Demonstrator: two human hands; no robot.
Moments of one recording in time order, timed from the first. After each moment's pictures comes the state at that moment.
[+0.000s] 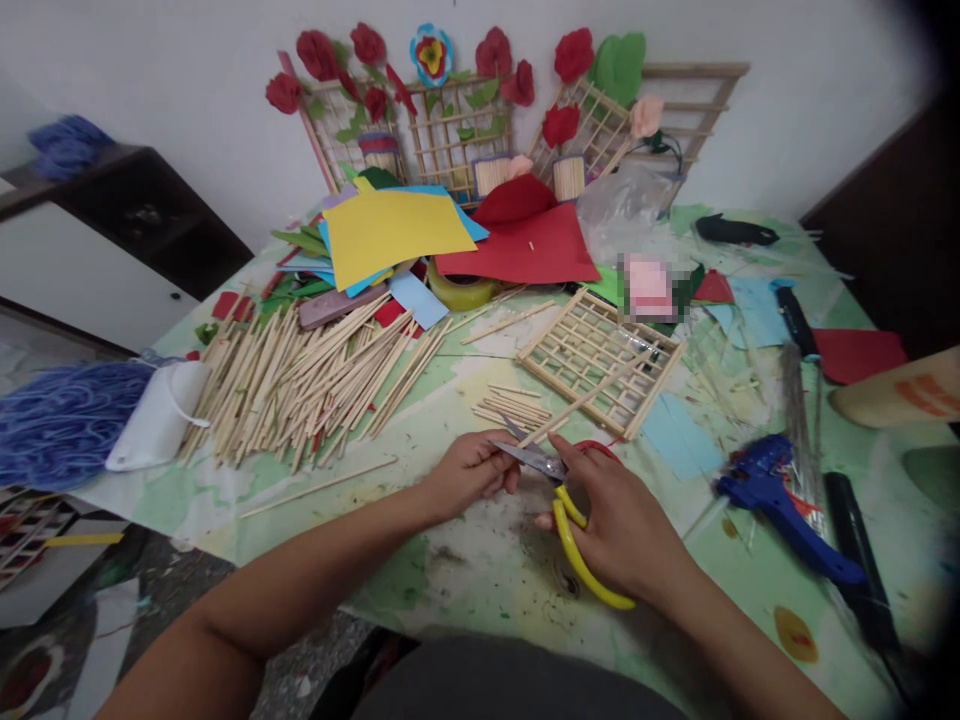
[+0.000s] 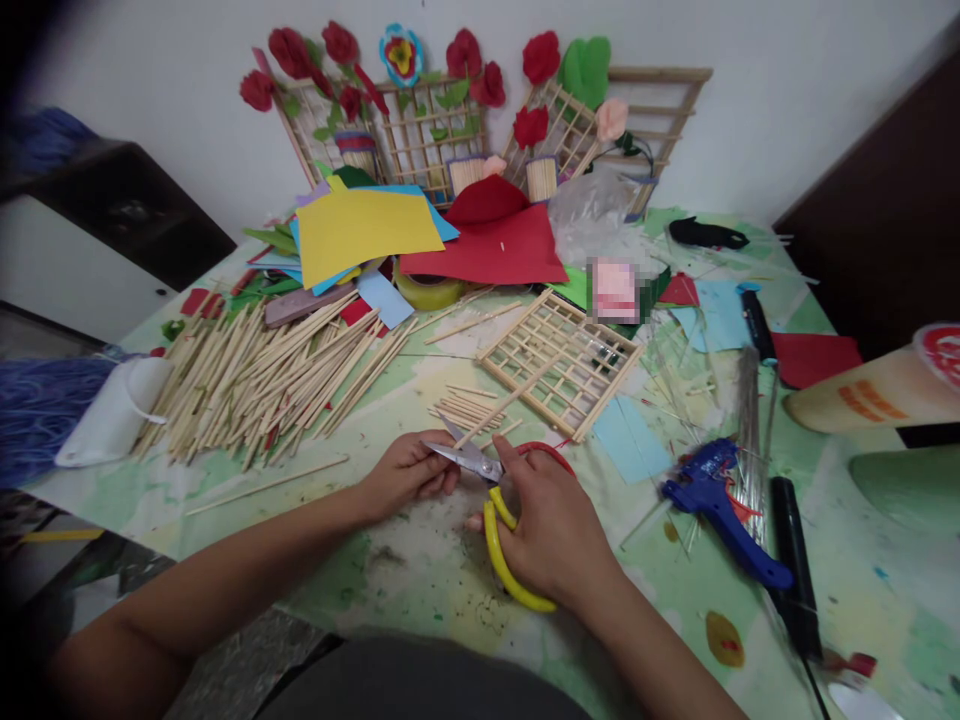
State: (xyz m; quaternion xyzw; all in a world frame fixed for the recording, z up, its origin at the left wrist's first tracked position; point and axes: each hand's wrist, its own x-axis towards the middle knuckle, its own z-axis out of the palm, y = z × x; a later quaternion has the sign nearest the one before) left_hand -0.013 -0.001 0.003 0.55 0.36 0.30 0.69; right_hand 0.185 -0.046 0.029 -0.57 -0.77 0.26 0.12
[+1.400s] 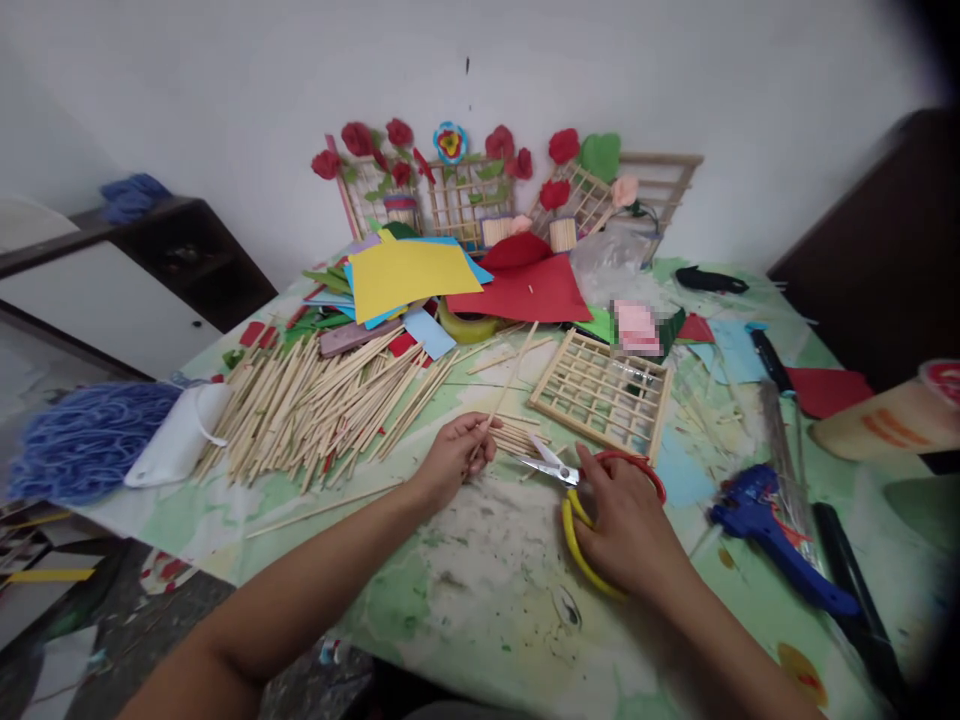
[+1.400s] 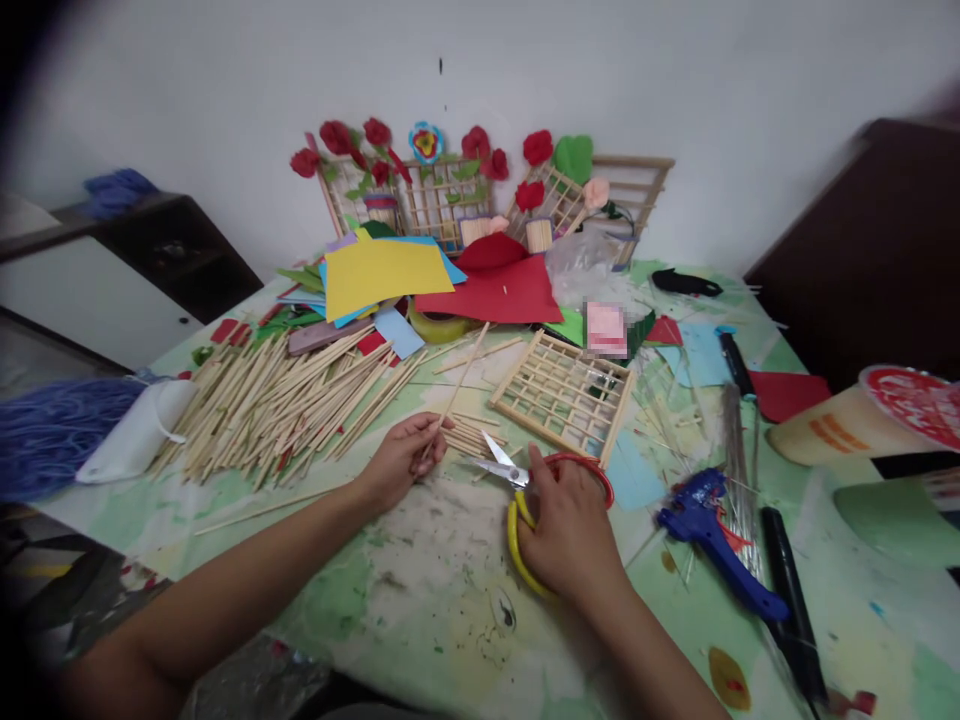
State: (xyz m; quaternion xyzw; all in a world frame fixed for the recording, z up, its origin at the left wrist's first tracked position) left_hand -0.021 0.028 0.002 0.41 0.43 0.44 0.68; right_hand 0.200 -0.037 0.005 -0.64 -0.76 0.10 0.09
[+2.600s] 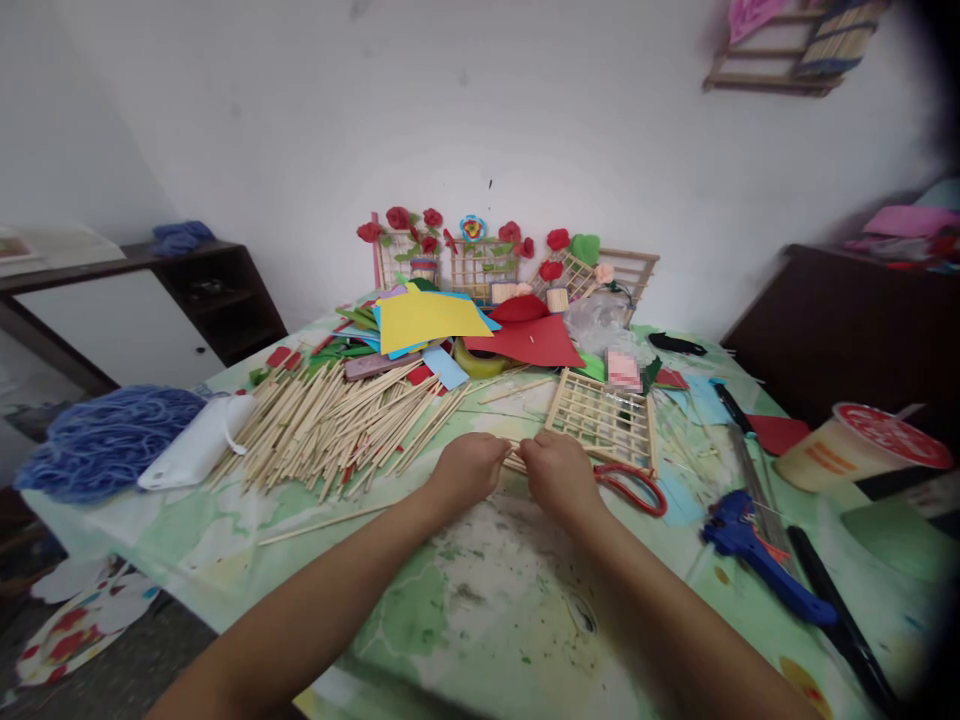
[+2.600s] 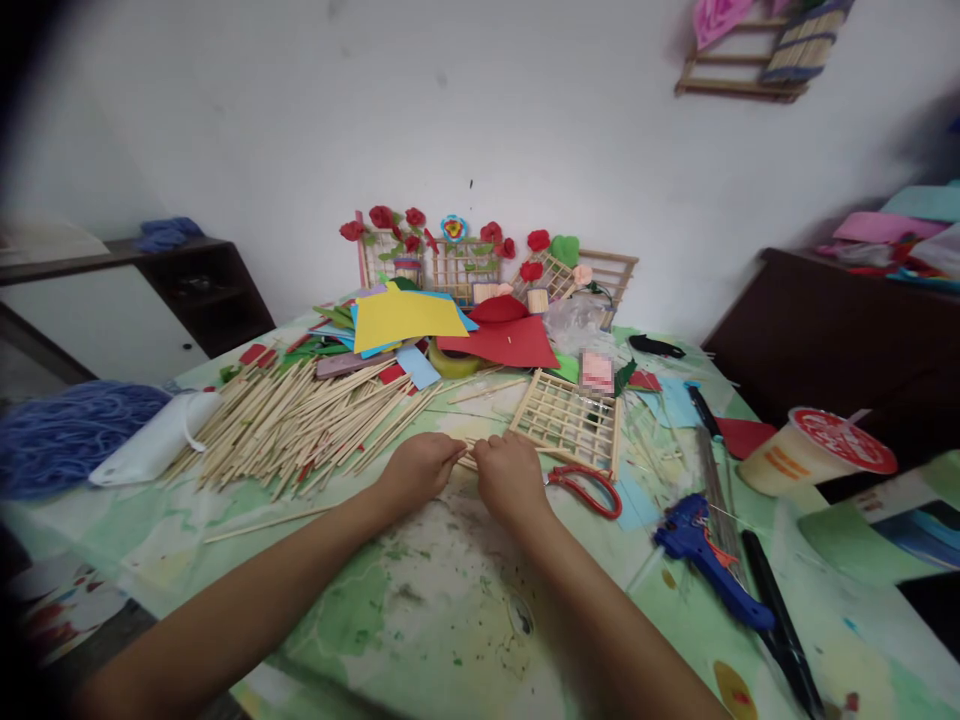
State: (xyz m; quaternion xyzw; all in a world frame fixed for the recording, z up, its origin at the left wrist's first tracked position) left_hand -0.042 0.027 0.007 0.86 0.45 0.23 0.02; right_hand 0.120 0.010 0.036 -0.54 -0.83 -0.10 0.06
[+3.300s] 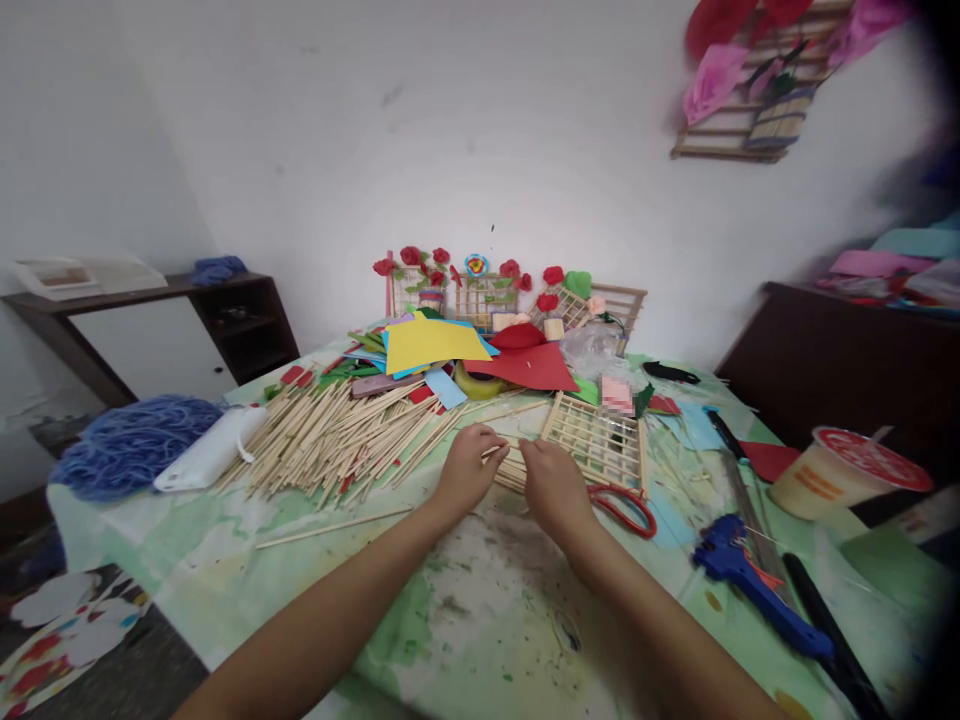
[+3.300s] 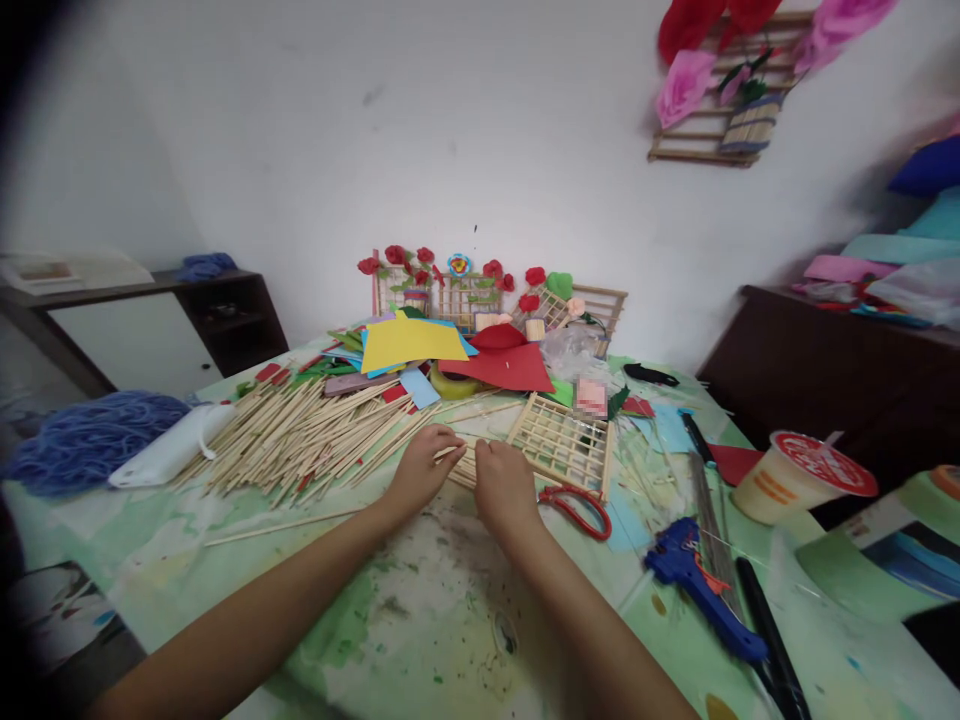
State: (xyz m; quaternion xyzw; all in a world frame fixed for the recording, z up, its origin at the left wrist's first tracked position) left_hand -0.021 0.036 0.006 0.74 0.46 0.48 0.11; right_hand 0.123 0.008 0.045 -0.58 -0.80 -0.08 0.12
